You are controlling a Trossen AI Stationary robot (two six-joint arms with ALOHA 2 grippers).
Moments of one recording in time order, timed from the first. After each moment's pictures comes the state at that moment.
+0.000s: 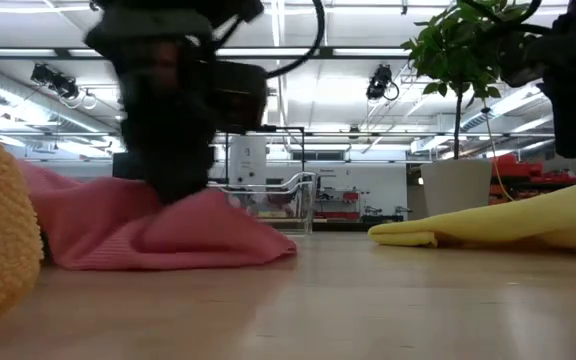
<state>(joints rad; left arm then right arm) -0.33 1.82 1.02 -0.24 0.13 -0.68 0.38 1.07 0.78 -1.18 0.24 1.33</state>
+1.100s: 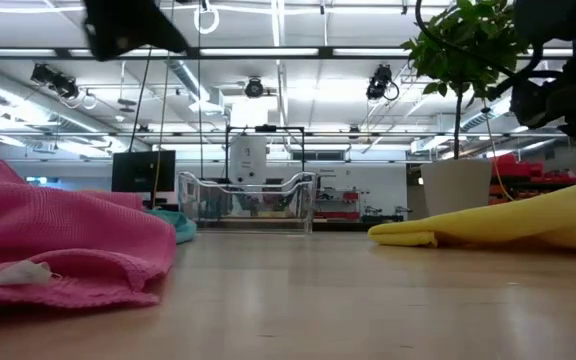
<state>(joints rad) -0.52 1.42 1.02 -0.35 -0.40 -0.87 0.33 1.08 0.63 -1.09 0.06 1.32</state>
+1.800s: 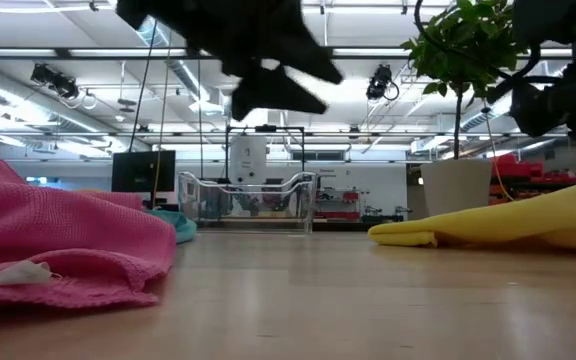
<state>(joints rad) -0.21 1.69 1.02 0.18 -0.20 -0.48 0.33 1.08 0.61 -0.99 -0.02 1.31</state>
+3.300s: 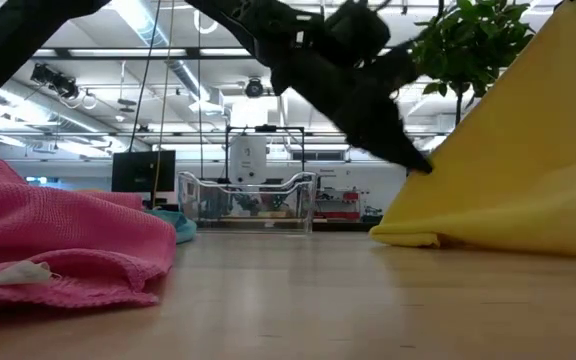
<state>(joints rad) 0.06 2.22 1.70 -0.23 0.26 0.38 0.46 1.09 1.09 -1.02 -0.06 1.22</state>
